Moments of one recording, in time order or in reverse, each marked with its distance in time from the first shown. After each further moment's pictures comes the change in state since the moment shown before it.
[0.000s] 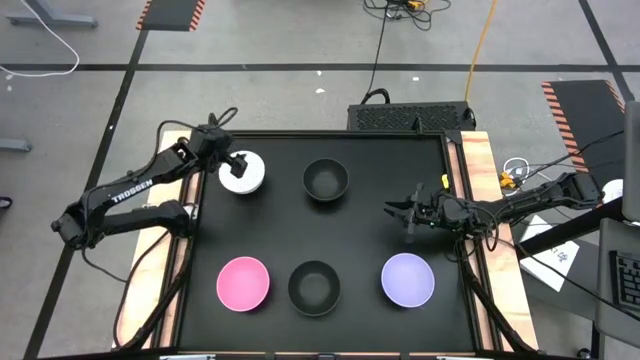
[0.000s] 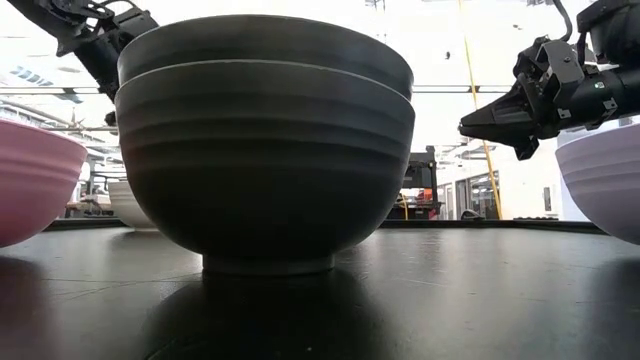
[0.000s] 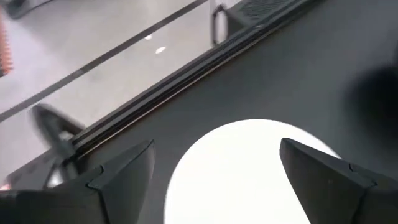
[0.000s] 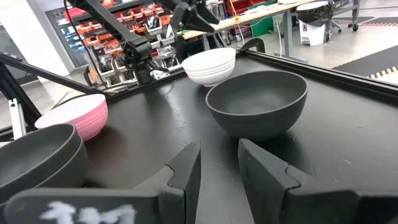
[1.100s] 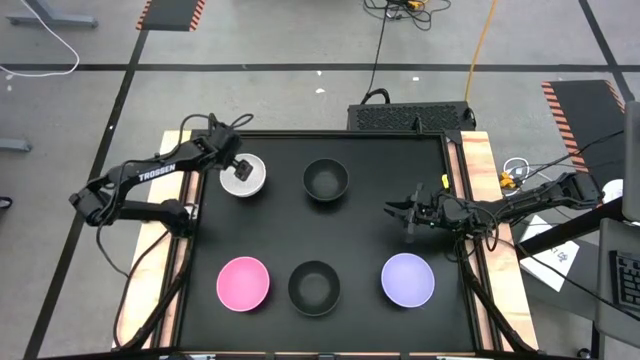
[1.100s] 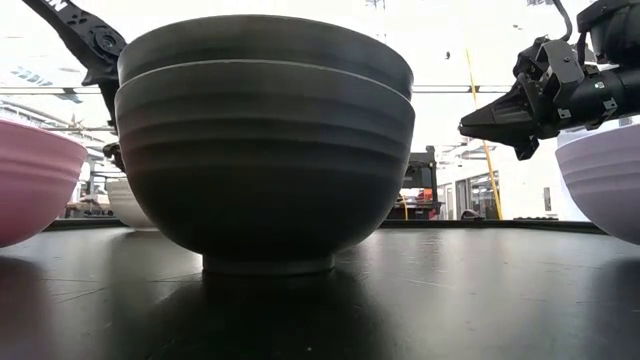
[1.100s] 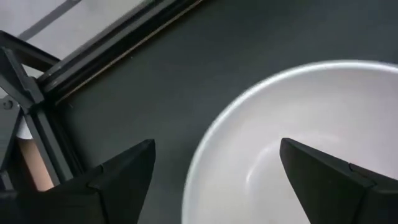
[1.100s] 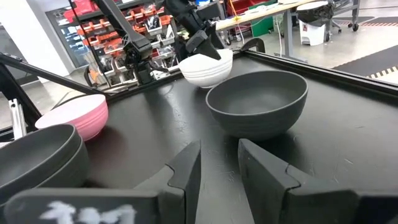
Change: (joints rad) left arm 0.065 0.288 0.000 -0.001 0.014 -0.007; right arm 0.000 0.000 0.000 0.000 0.000 0.001
